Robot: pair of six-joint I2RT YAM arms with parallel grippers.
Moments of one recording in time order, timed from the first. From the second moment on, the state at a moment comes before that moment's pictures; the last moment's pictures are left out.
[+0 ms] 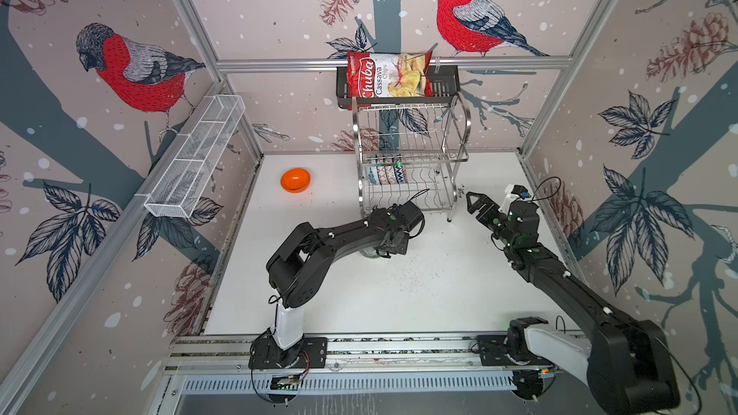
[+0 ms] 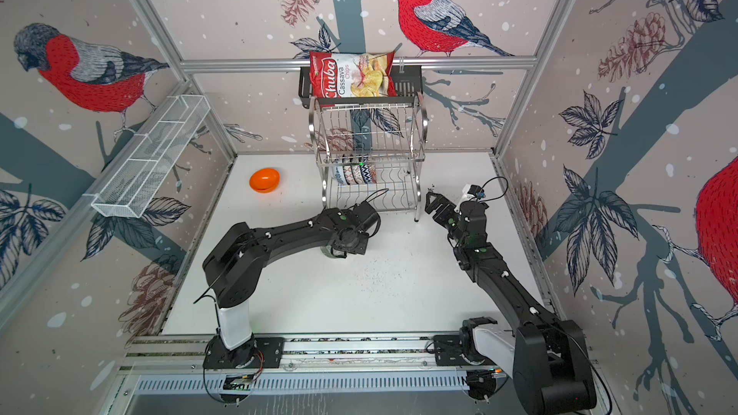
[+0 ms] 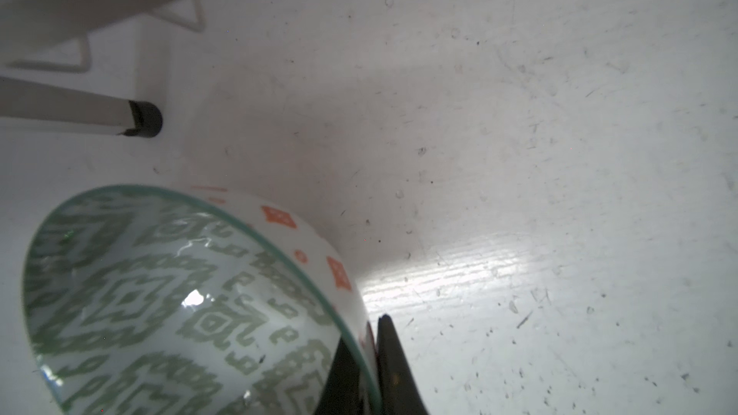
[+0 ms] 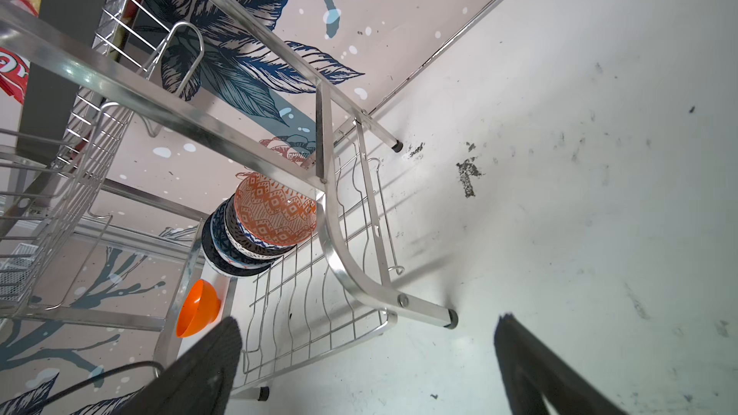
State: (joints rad) left arm -0.88 1.93 1.38 -0.76 -0.20 -0.61; right arm 0.18 1.09 0.52 0.23 -0.12 0.73
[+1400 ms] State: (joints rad) left arm -0.28 1.05 0.68 -0.30 0.14 -0.69; right arm 0.81 1.19 0.72 -0.01 0.26 0.50
